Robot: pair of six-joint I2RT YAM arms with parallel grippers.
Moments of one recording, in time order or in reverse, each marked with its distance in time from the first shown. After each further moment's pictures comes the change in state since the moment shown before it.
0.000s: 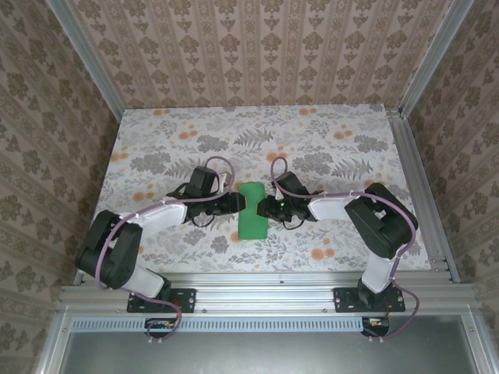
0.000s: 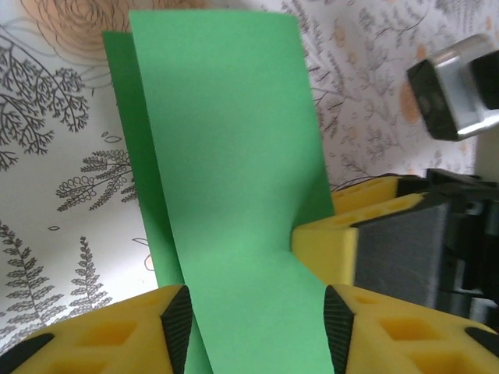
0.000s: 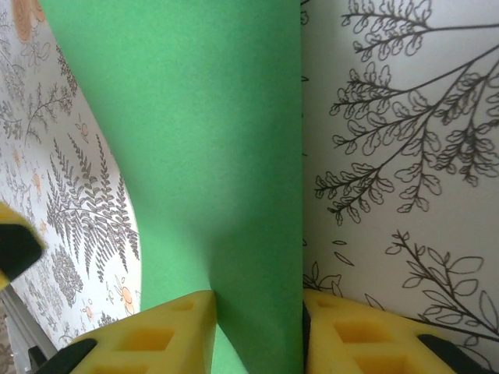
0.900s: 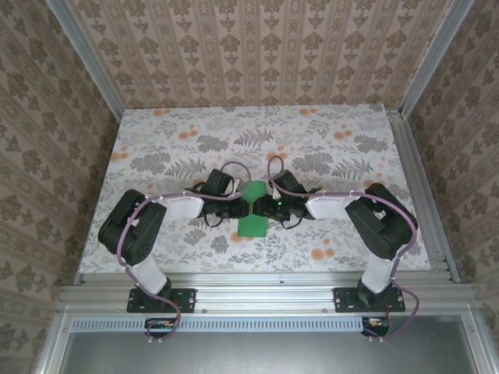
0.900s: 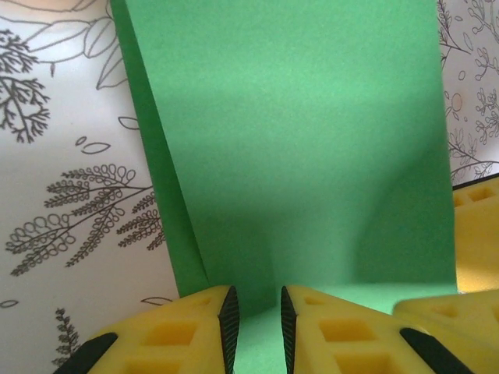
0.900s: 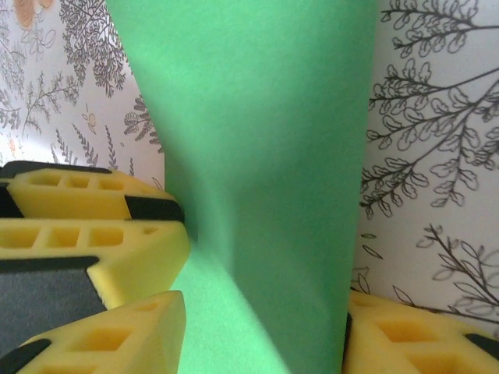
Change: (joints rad) left arm -0.062 0.202 0.089 -0.016 -0.093 0.097; right arm 0.005 -0.012 0.040 -0.076 0.012 -0.027
